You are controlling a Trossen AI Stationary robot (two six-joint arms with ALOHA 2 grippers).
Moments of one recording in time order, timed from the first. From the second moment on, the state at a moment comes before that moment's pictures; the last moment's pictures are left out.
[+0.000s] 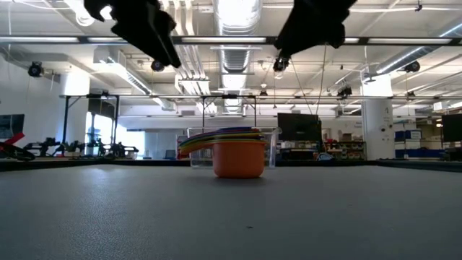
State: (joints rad) left arm -0.23 1.38 1.11 -0.68 -0.35 0.01; right arm 0.28 1.43 1.13 -0.49 0.53 0.54
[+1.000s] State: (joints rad) left arm 0.03 1.87 1.44 -0.81 -0.20 0.45; right arm 0.30 1.27 0.87 -0.35 0.44 0.52
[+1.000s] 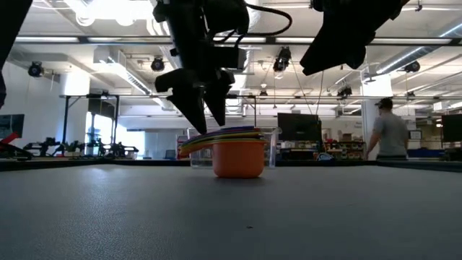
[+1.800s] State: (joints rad) left arm 0.04 1.89 1.56 -1.01 -0.07 0.32; right arm 0.30 1.27 0.87 -0.33 0.43 0.52
